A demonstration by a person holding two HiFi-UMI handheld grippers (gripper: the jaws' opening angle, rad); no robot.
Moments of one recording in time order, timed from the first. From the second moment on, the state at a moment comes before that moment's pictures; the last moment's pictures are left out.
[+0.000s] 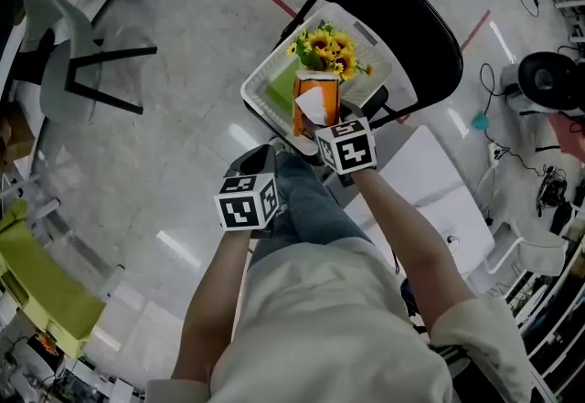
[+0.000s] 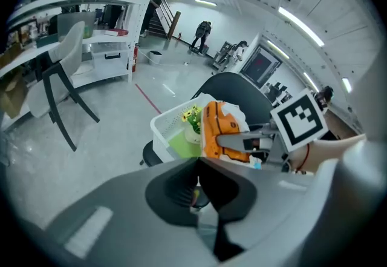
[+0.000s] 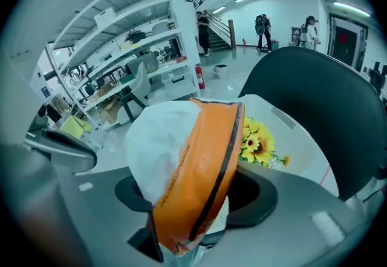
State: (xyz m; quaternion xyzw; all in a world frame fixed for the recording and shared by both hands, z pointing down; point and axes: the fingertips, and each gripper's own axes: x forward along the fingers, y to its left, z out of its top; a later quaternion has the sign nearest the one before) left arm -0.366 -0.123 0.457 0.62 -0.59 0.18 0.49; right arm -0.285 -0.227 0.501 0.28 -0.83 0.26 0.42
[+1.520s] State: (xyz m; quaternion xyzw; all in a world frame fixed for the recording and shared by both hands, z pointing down) left arm -0.385 -0.179 0.505 0.58 -0.59 0.16 0.54; right arm -0.355 -0.247 0.668 0.09 -0.78 0.20 0.59
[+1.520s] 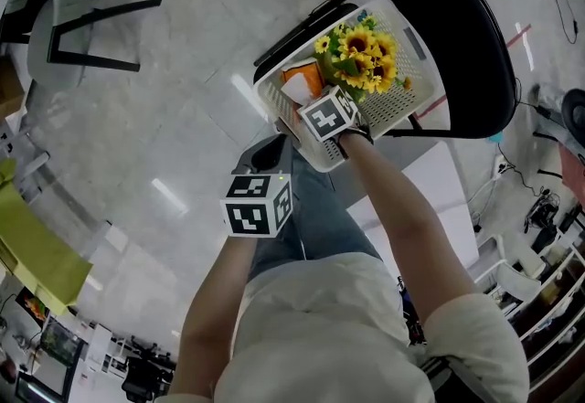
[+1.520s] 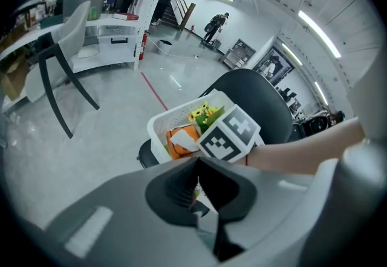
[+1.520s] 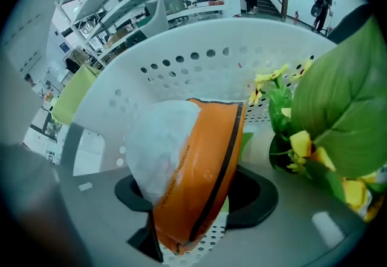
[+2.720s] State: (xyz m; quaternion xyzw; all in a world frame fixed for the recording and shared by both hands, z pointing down) left arm -0.390 -0.151 0.508 0.59 -0.58 0.16 0.54; right arm -0.334 -0.240 0.699 0.13 -0.75 0.21 0.62
